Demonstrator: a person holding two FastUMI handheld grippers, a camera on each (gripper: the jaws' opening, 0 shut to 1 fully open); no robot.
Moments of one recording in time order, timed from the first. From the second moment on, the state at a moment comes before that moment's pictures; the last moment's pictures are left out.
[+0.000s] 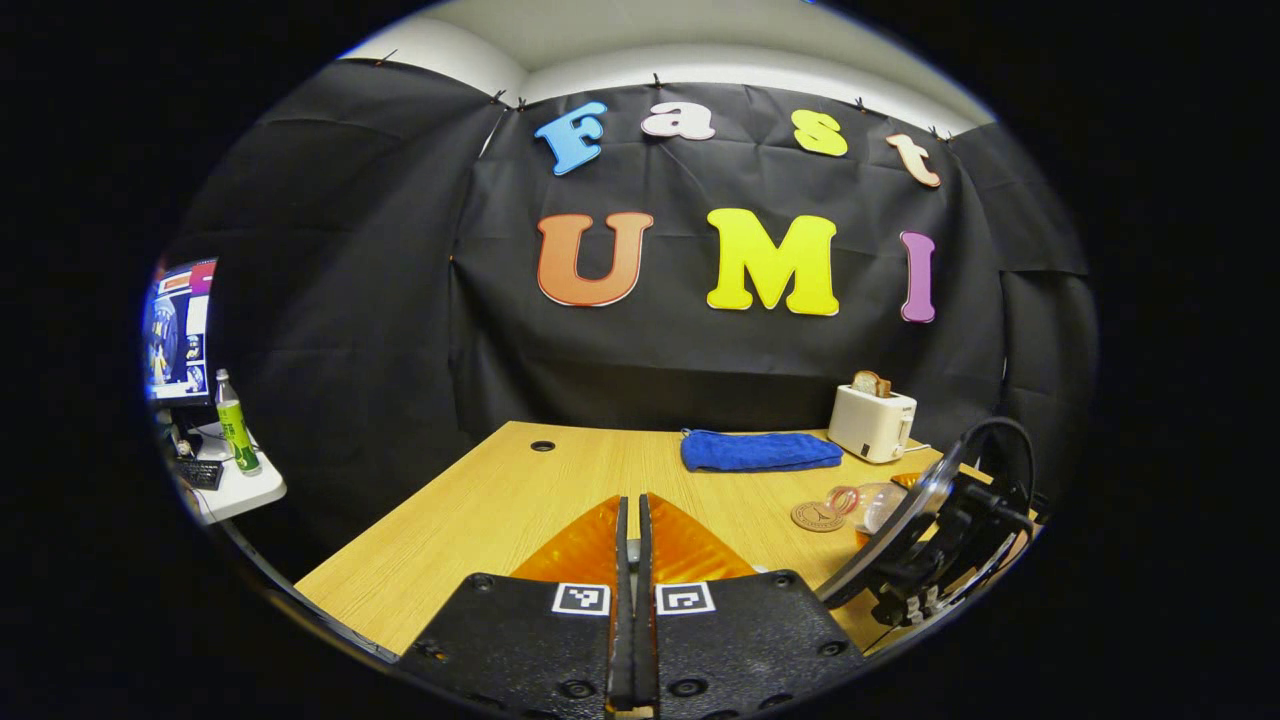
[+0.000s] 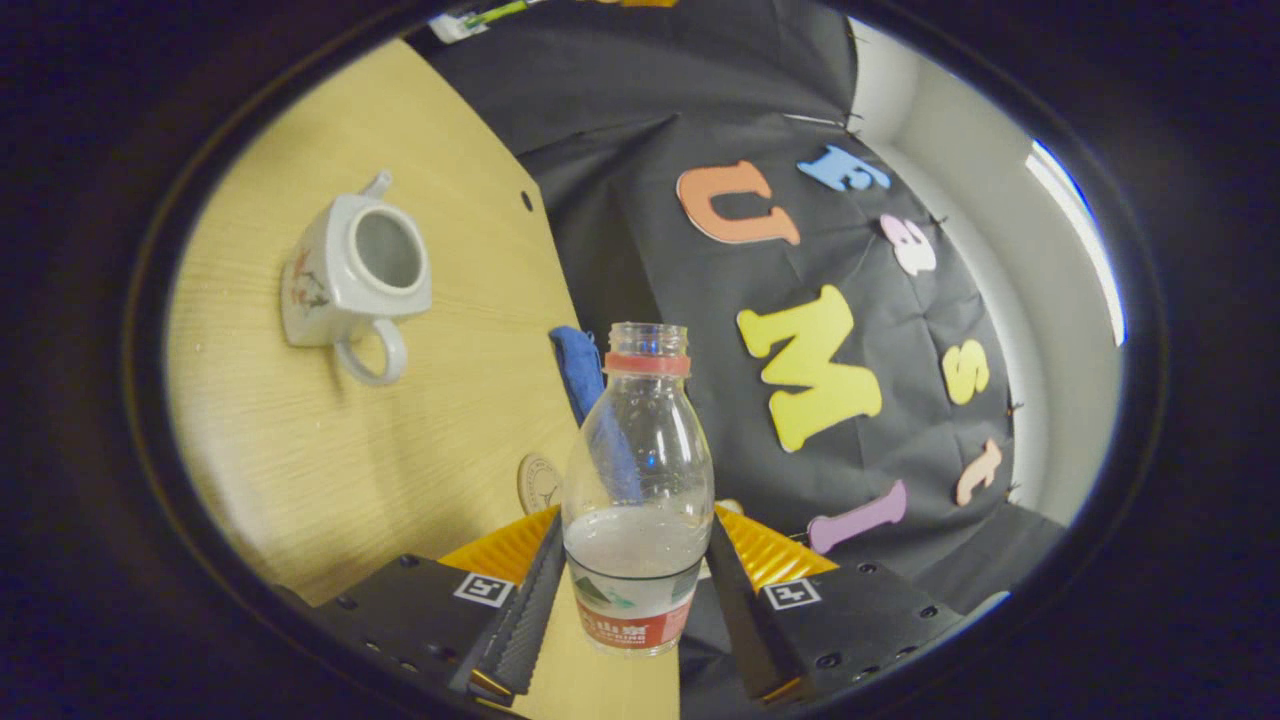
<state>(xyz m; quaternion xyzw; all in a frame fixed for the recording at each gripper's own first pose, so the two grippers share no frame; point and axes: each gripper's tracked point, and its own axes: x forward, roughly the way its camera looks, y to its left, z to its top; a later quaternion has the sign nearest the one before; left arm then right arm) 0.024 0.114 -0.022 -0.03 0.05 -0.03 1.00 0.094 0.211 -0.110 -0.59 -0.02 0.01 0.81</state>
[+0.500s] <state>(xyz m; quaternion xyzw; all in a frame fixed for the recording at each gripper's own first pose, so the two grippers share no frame) 0.025 0.111 -0.025 0.00 0.06 -0.03 1.00 0.084 0.239 -0.102 -0.76 -0.08 0.00 0.65</state>
